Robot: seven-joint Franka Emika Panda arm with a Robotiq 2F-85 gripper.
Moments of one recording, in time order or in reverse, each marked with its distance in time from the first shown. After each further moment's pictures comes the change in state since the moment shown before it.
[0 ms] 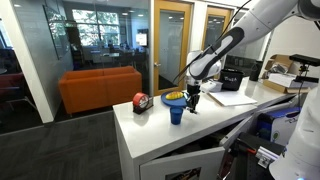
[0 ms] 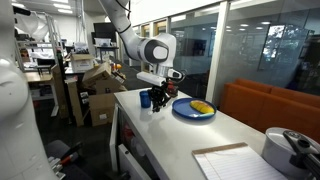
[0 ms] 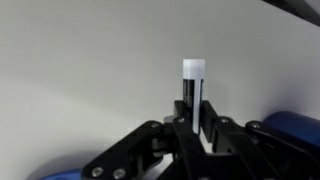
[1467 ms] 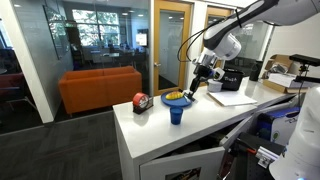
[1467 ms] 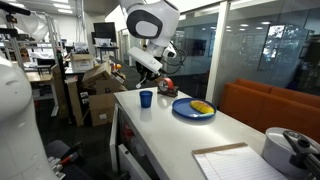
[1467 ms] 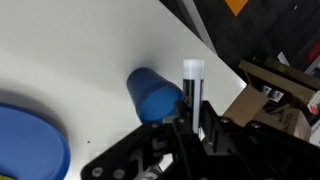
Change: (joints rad) arm 0.052 -0.336 -0.087 -0.114 0.530 -0.147 -0.610
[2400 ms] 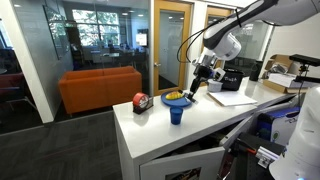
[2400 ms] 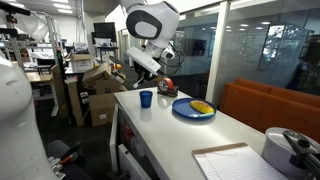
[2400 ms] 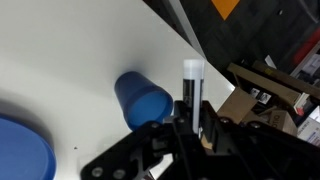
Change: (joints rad) arm 0.001 0.000 0.001 -0.001 0.030 -0.038 -0.027
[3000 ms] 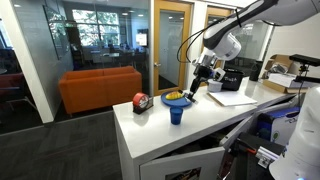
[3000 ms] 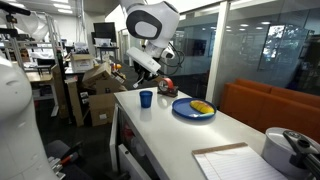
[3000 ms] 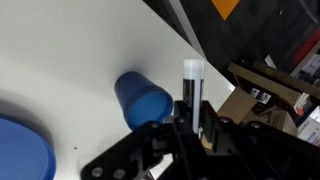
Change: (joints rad) arm 0.000 0.000 0.000 0.000 0.000 0.000 0.000
